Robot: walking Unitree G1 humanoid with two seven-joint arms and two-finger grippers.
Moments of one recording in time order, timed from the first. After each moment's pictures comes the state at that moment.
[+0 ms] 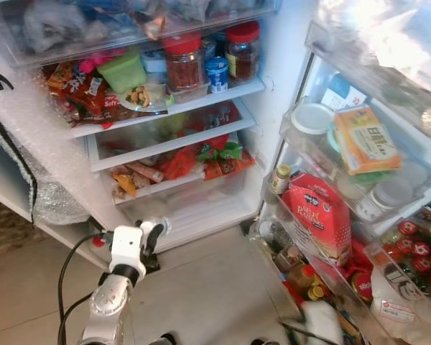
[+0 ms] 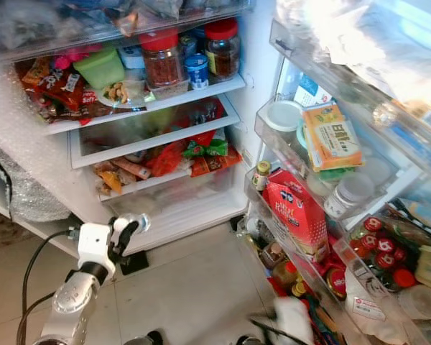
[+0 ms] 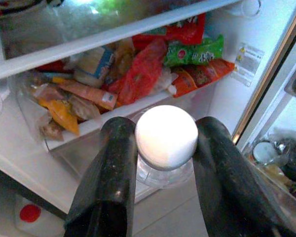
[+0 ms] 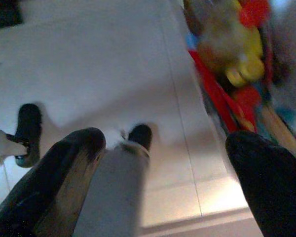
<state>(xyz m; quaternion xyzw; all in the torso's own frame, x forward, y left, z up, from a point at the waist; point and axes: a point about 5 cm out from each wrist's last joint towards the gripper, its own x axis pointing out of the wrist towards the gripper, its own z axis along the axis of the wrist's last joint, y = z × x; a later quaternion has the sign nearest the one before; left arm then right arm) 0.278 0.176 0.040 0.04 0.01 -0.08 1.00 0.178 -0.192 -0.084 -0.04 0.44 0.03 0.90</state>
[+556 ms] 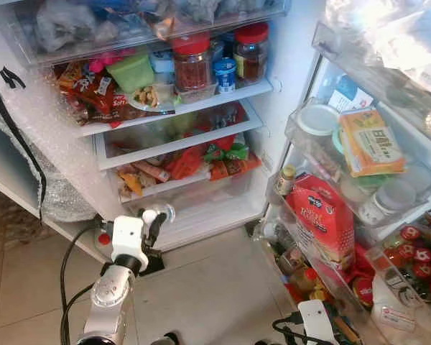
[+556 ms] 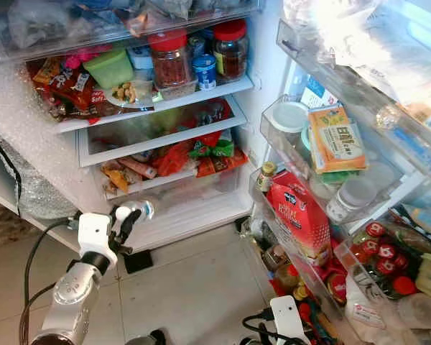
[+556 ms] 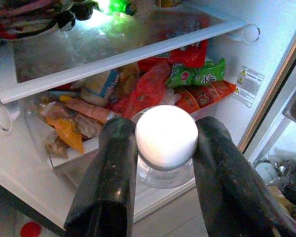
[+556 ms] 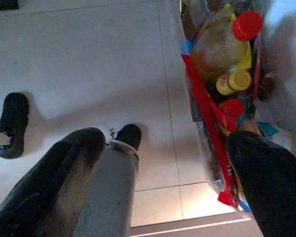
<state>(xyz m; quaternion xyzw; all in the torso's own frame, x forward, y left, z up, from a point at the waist) 0.285 0.172 0.058 0.03 -0.01 -0.08 1.00 0.173 -0.198 -0.085 -0.09 0.44 0.03 0.89</state>
